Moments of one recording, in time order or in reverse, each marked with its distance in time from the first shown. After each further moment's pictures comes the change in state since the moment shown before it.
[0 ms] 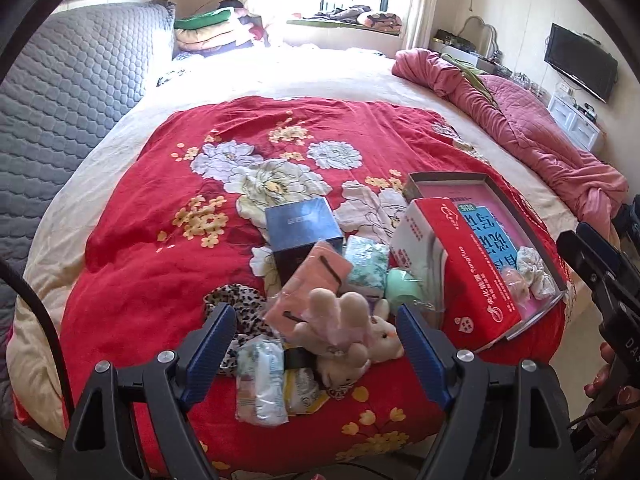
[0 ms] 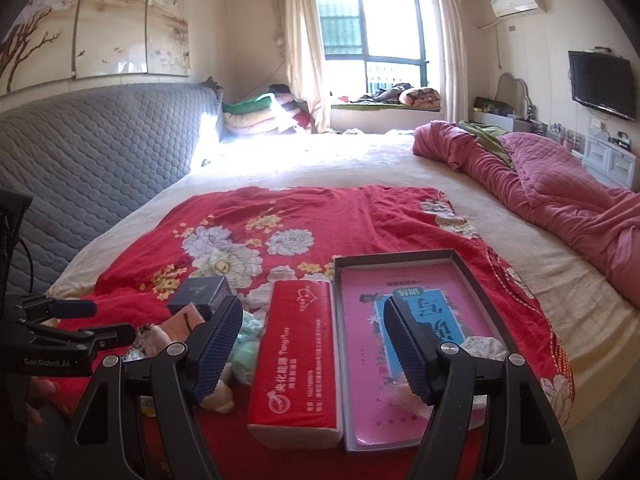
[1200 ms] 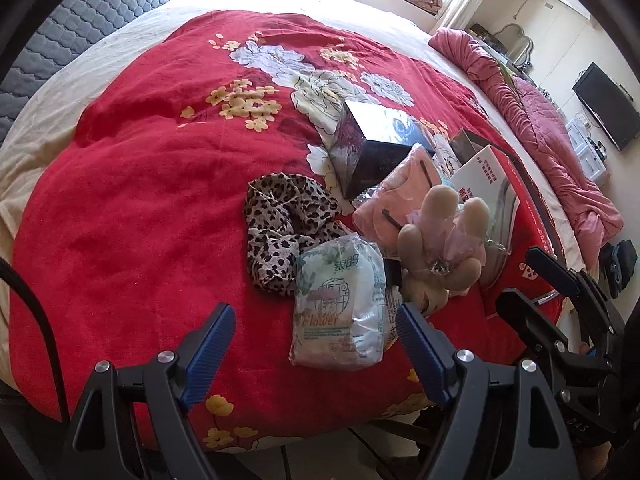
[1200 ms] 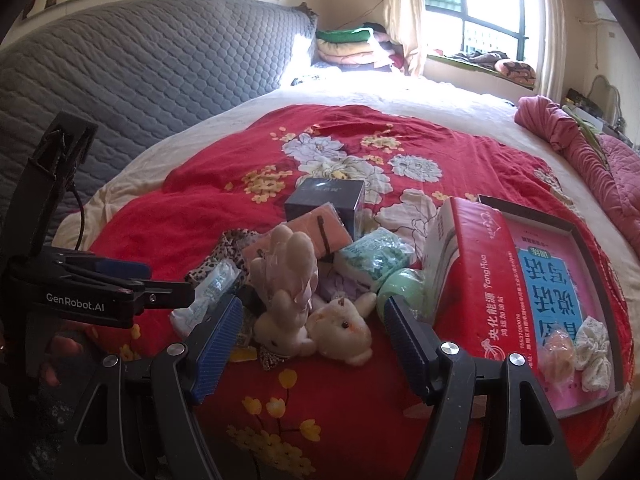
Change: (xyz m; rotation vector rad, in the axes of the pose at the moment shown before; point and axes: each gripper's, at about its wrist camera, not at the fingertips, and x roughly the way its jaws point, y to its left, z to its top) left arm 0.056 0.087 -0.063 -0.196 0.196 -0.133; right arm 0.072 0.112 -0.063 -0.211 0.247 0.223
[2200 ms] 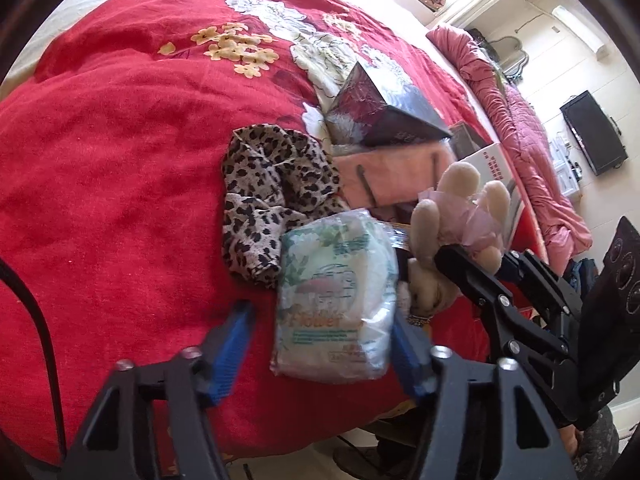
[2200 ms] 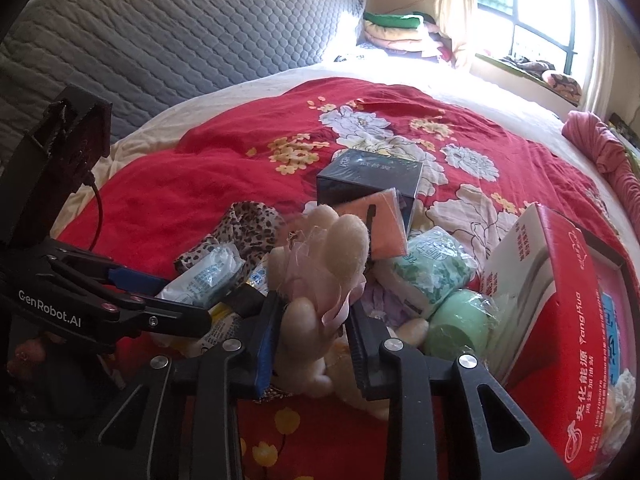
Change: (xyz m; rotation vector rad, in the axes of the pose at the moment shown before) left arm 0.044 0.027 0.000 -0.099 0.088 -0.203; right arm 0.067 0.008 0.007 -0.120 0.038 0.097
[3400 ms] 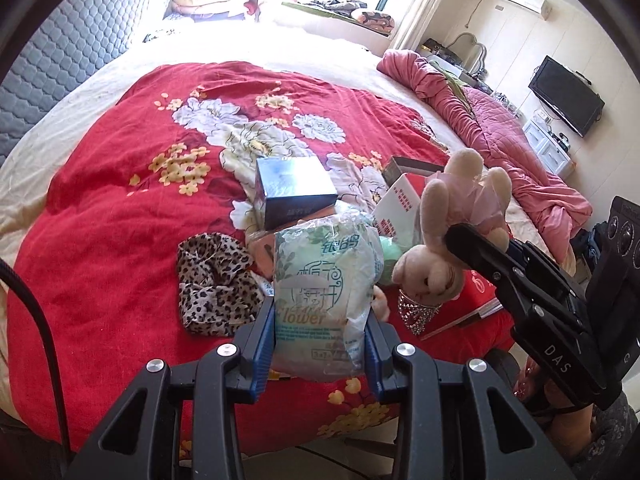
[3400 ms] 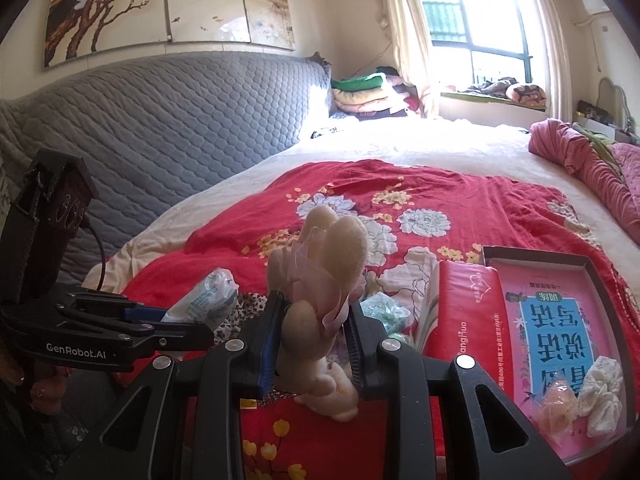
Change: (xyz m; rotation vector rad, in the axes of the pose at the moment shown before) left arm -0.065 -0.105 -0.008 0.232 -0.208 0.116; right arm -0.108 -0.040 0.006 0.164 -0.274 0.007
